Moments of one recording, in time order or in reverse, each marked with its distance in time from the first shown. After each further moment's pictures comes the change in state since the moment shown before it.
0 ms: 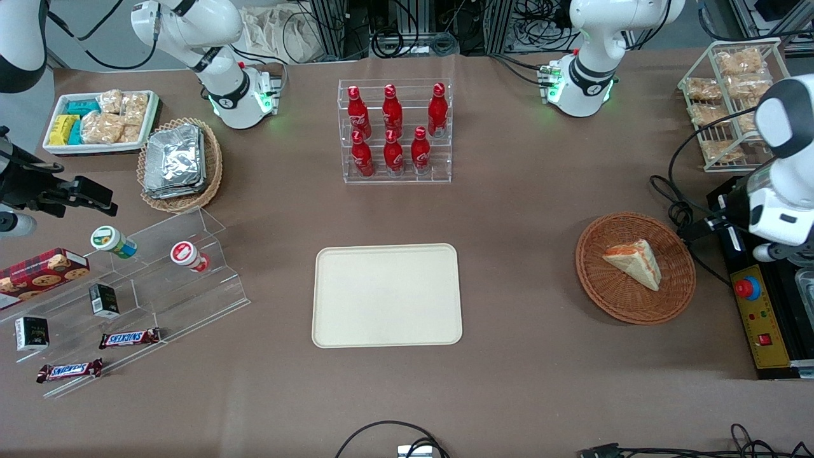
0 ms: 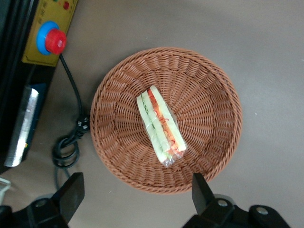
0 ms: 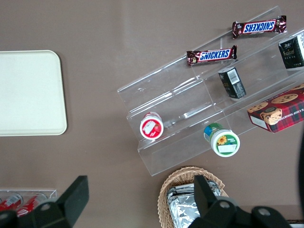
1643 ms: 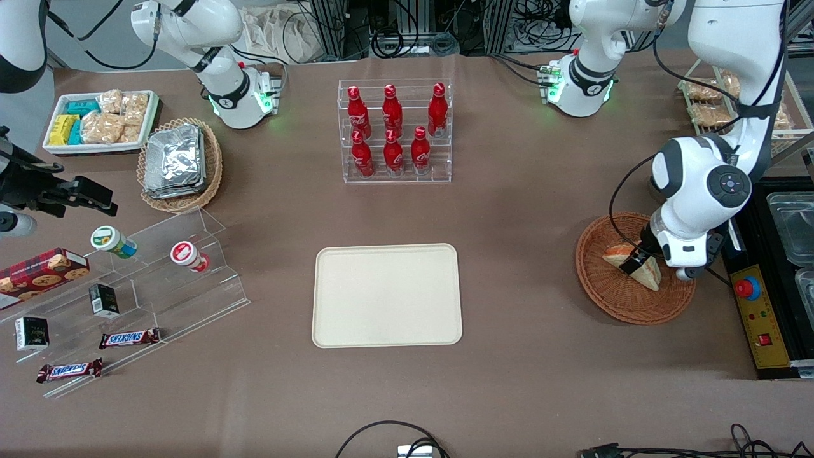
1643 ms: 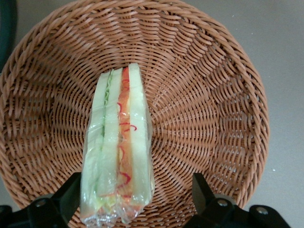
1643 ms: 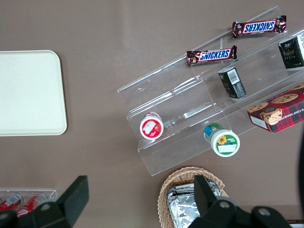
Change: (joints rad) arm -0.091 0.188 -0.011 -0.215 -0.004 0.464 -0.455
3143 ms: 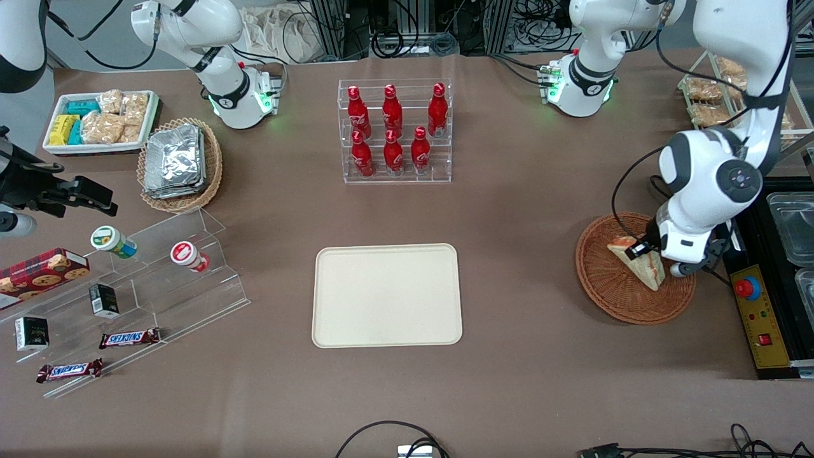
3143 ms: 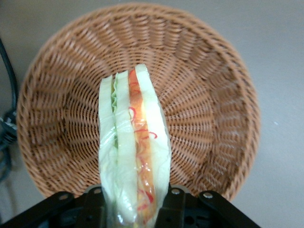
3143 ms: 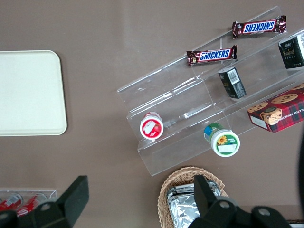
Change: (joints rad) arm 0.004 -0.095 0.008 -0.005 0.006 -0.098 0.350
